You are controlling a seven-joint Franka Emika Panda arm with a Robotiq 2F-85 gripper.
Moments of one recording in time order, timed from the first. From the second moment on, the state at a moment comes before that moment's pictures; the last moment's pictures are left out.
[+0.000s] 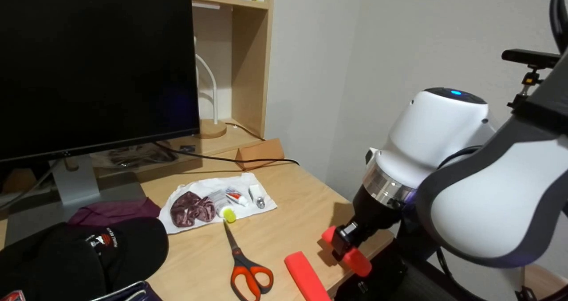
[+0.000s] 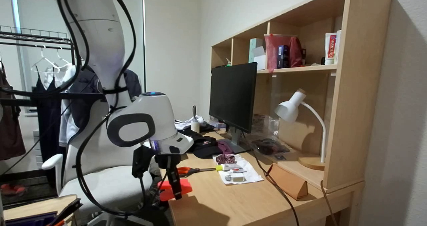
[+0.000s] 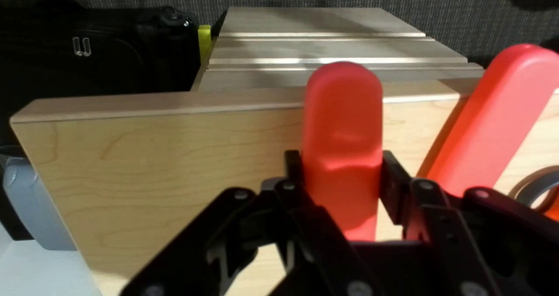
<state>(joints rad) 0.05 0.12 0.06 -2.78 0.16 3.13 0.15</state>
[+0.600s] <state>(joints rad) -0.20 0.21 0.30 -2.78 0.17 3.20 0.05</state>
